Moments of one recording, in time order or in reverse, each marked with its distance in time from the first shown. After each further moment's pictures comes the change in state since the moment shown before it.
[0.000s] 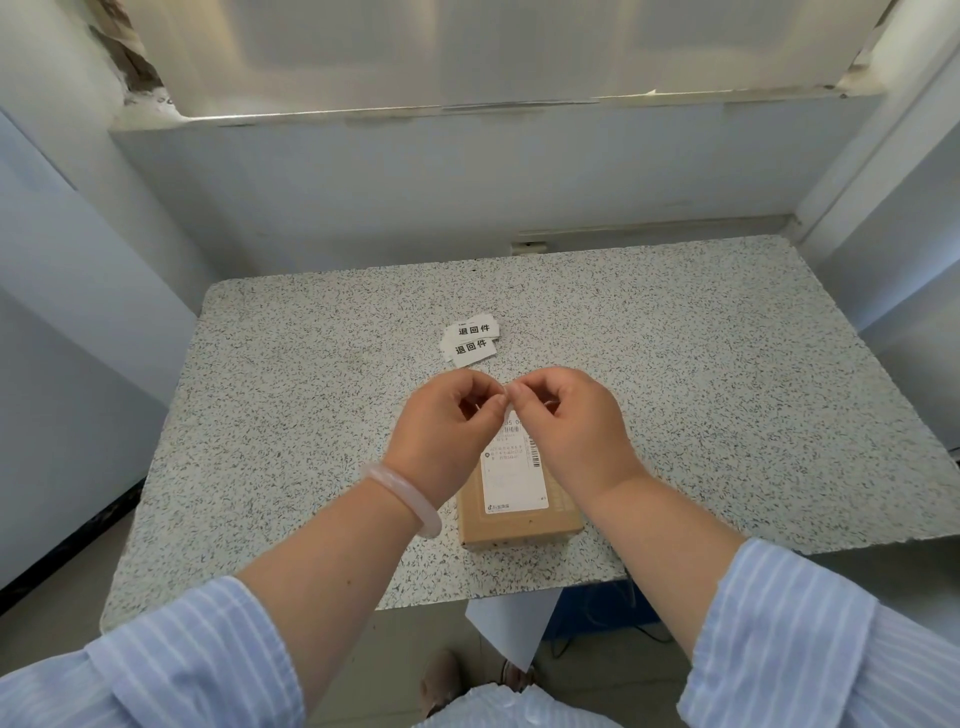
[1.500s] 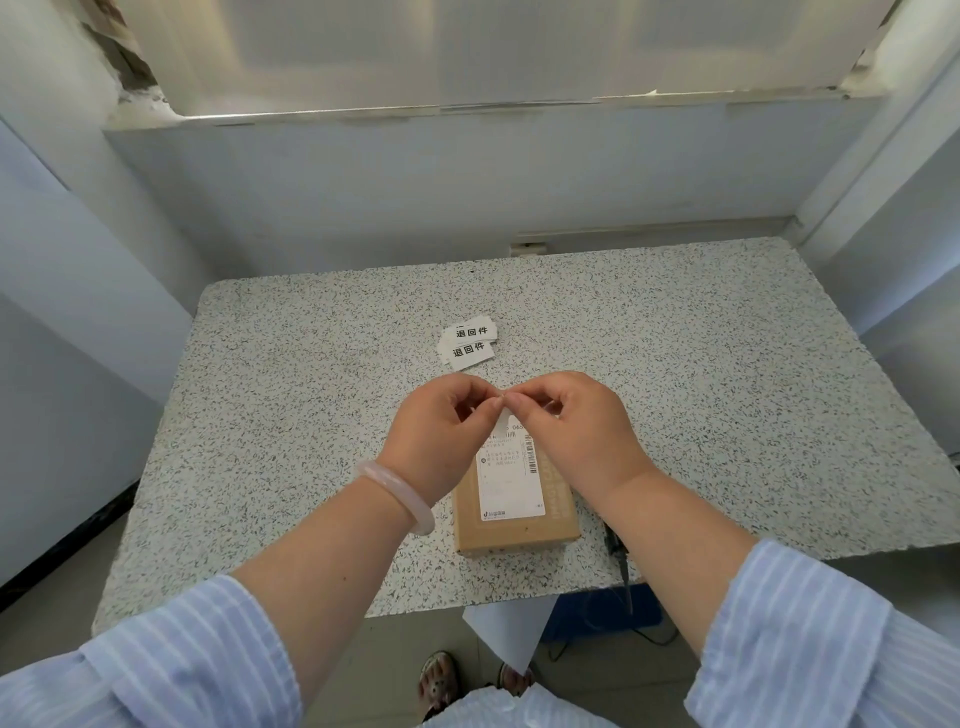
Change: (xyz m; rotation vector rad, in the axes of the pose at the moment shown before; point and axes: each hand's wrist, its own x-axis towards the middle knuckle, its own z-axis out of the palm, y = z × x) left_hand 0.013 -0.010 0.002 0.019 -0.041 -0.024; right_hand 0.012 0.006 -0.011 -0.105 -0.089 -0.053
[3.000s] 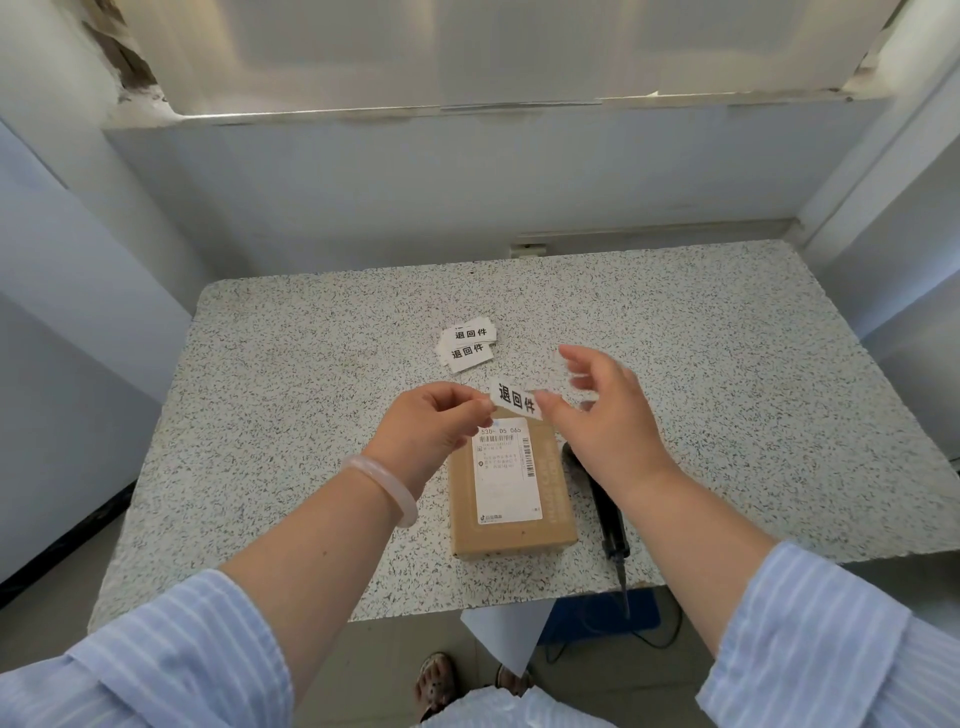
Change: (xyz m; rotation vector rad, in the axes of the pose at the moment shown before) left_hand 0.005 -0.001 -0.007 -0.412 -0.084 -0.309; right_hand 0.007 0.023 -0.011 0.088 0.091 0.166
